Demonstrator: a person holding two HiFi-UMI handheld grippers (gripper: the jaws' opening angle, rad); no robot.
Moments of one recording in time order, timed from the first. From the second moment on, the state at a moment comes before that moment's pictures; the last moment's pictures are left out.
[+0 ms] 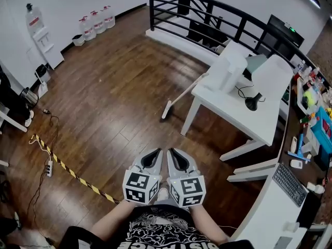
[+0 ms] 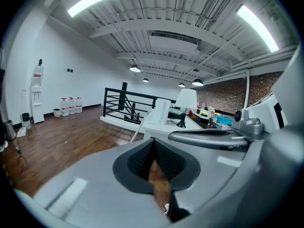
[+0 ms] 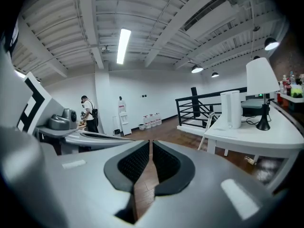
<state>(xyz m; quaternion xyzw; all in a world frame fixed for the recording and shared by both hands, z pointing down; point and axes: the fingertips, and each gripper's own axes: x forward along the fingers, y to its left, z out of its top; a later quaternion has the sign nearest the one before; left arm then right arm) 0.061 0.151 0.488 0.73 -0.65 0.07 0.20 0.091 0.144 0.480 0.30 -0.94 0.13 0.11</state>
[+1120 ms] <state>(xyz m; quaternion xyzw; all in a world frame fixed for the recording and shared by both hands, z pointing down) -0.029 -0.019 0.481 0.78 -0.60 0.05 0.19 0.002 -0.016 0.477 0.36 -0.92 0.11 0.11</state>
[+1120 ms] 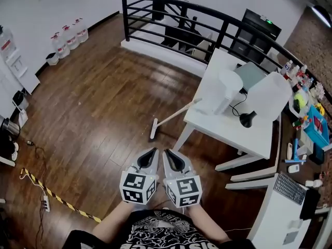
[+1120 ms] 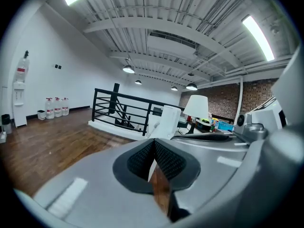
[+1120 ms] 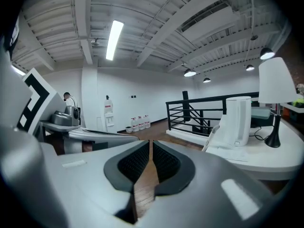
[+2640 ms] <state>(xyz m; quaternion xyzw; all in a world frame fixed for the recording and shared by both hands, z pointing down) -0.085 -0.182 0.472 0.88 -0.43 0.07 0.18 0.032 -0.221 0.505 0.64 -0.75 0.18 0.00</state>
